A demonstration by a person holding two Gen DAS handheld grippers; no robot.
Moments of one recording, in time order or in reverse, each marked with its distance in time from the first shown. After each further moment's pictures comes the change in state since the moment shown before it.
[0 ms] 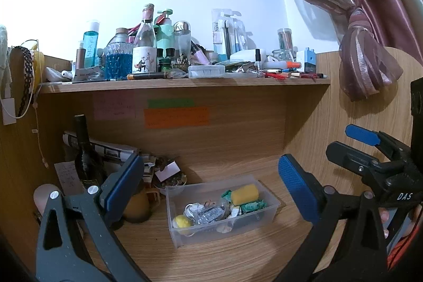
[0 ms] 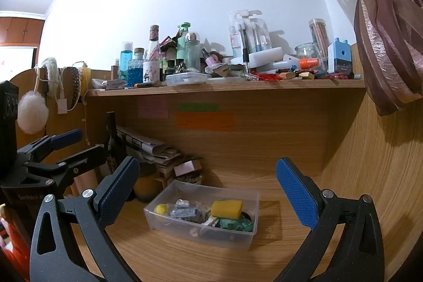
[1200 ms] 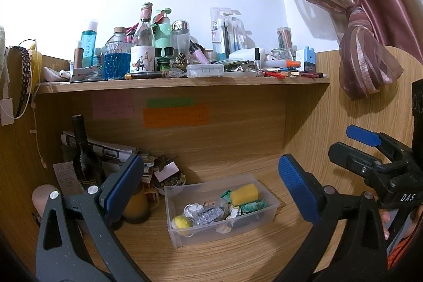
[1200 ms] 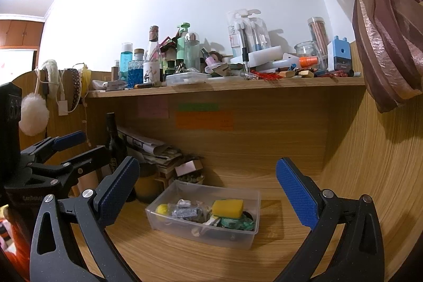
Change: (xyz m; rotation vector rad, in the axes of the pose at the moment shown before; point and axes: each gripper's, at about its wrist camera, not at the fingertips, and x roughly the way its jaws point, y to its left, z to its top) left arm 0.003 0.005 0.000 0.007 0.001 -0.023; right arm 0.000 -0.002 -0.001 0.004 0.000 0.012
